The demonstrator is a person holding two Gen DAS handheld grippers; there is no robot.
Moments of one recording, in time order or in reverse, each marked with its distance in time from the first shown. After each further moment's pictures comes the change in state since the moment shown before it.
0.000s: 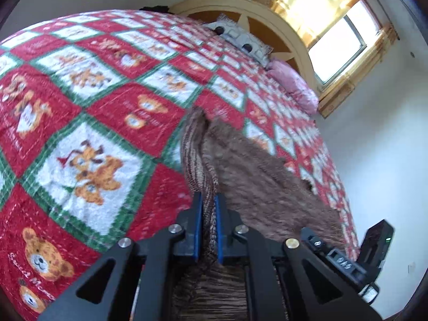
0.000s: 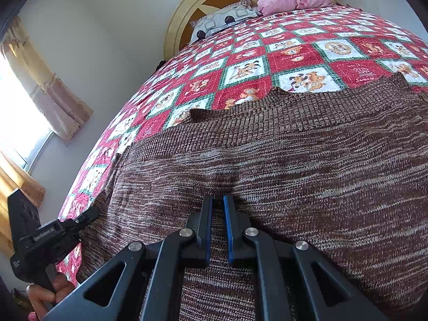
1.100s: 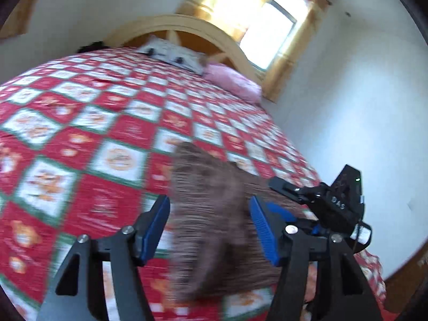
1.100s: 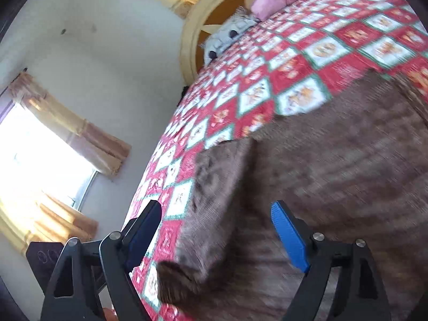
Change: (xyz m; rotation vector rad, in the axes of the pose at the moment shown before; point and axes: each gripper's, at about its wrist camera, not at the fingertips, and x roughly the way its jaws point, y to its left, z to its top) left arm -0.053 -0.070 -0.032 0.274 -0.072 -0.130; right arm -0.057 -0.023 0.016 0.168 -0.065 0.254
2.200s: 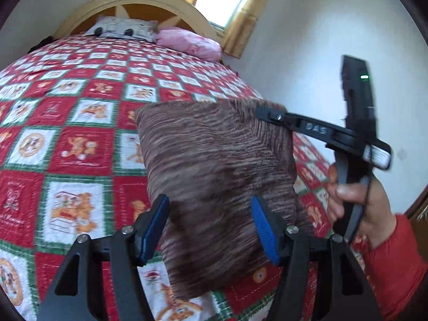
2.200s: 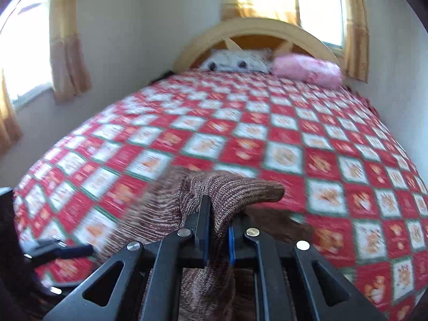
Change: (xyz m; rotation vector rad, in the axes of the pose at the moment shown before) left arm 0.065 -0.112 -0.045 0.213 0.208 -0.141; right arm -0.059 0.011 0.065 -0.584 -0.011 -0.441
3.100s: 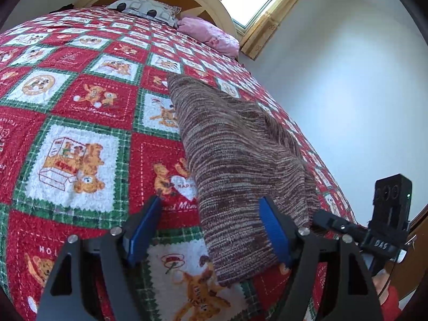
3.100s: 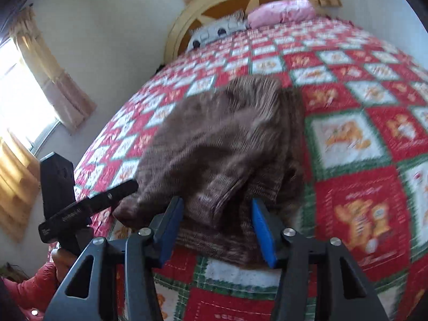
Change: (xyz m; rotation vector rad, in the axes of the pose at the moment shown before) left arm 0.004 0.037 -0.037 -0.181 0.004 -0.037; right arm -0.053 -0.005 -0.138 0.342 0.099 0.186
